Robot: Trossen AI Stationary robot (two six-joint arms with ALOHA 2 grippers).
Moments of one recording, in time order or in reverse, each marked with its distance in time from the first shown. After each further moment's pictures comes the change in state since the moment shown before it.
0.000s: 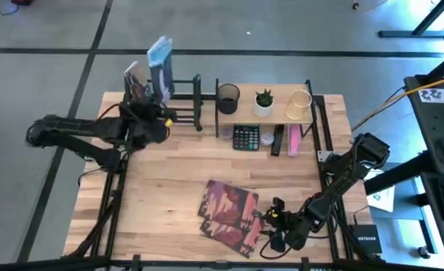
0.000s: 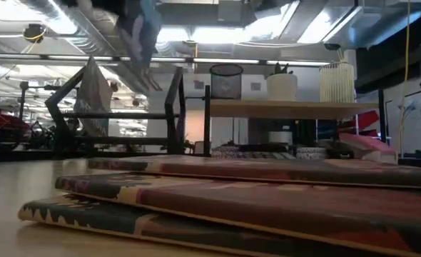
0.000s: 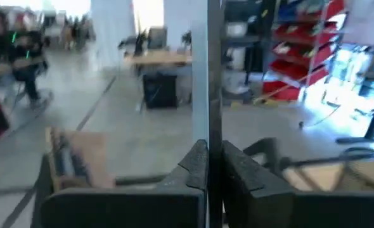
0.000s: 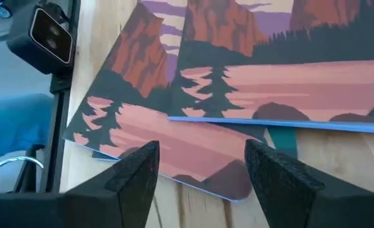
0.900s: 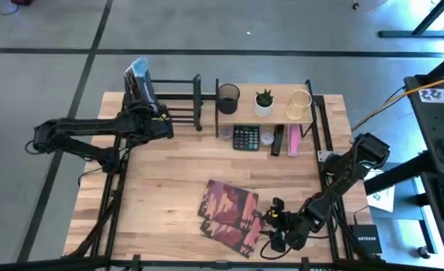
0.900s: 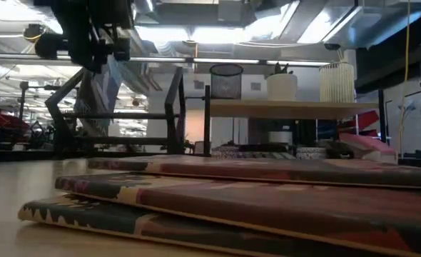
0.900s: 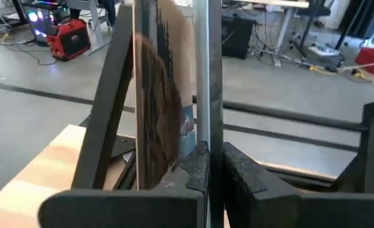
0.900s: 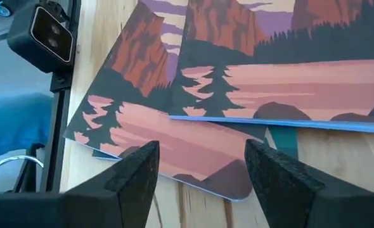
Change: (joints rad) left arm 0.194 0.060 -0.237 -0.184 0.103 -0.514; right arm -0.001 0.000 0.000 0.003 -0.008 0.001
